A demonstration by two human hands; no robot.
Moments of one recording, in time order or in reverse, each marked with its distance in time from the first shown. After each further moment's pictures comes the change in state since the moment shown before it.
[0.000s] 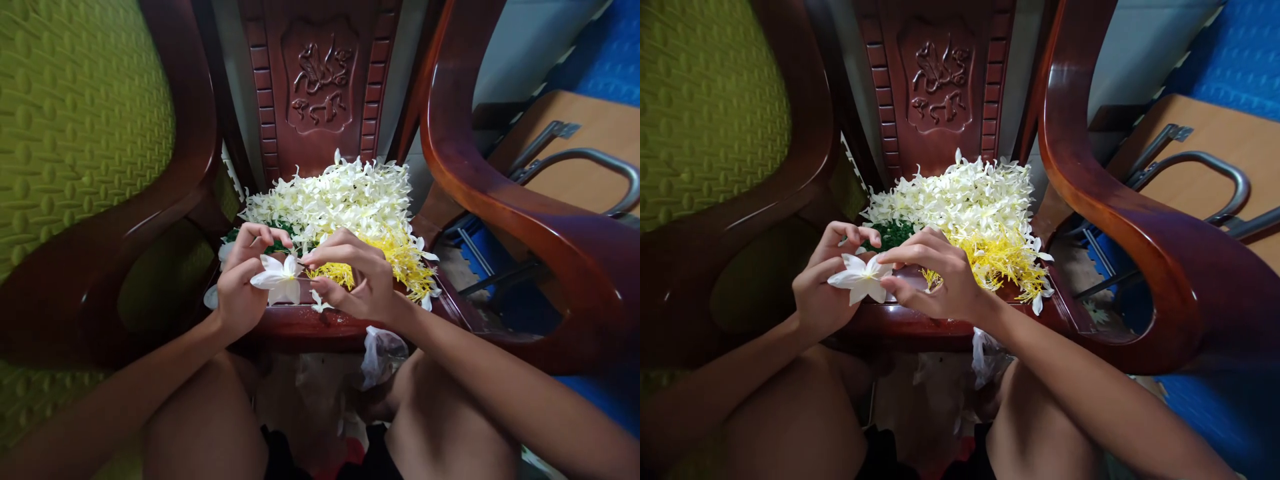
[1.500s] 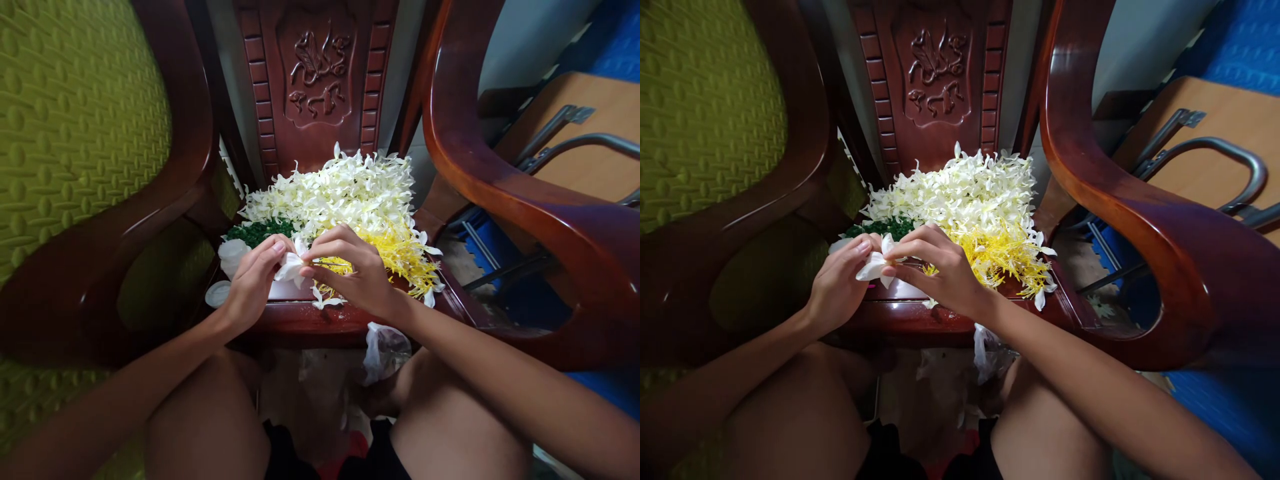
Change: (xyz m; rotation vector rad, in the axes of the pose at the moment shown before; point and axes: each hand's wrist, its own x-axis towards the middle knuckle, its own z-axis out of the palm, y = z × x) left_hand 0.000 -0.009 -0.002 0.169 -0.033 -0.149; right_hand -0.013 0.014 0.004 -0.088 0.016 0.040
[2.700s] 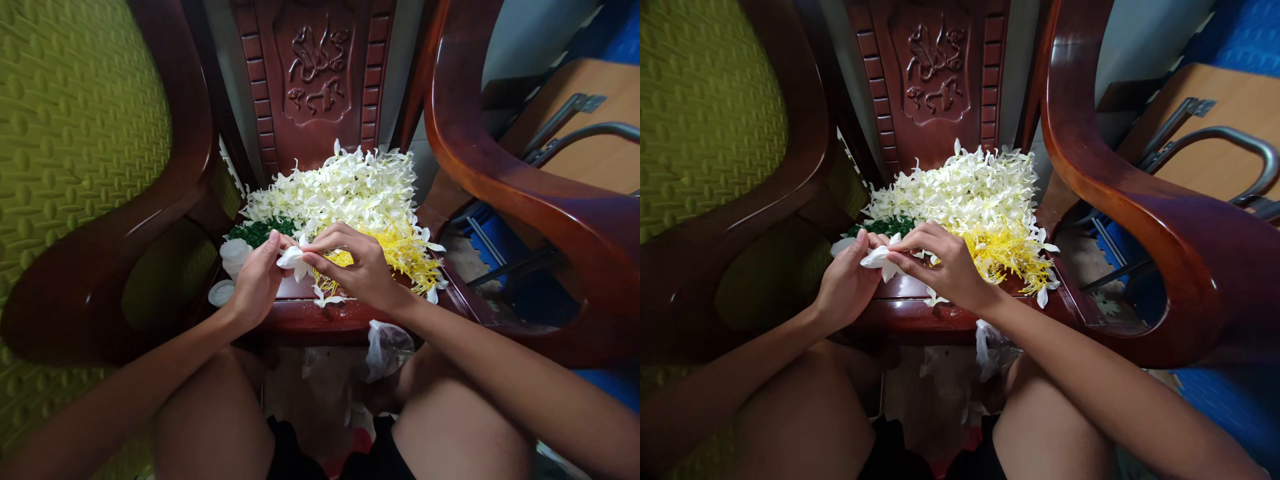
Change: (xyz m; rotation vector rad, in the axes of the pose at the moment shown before) left_hand 0.004 -0.004 0.011 -0.166 0.066 -0.069; right_hand 0.002 0.002 -0.002 0.033 -0.013 0.130
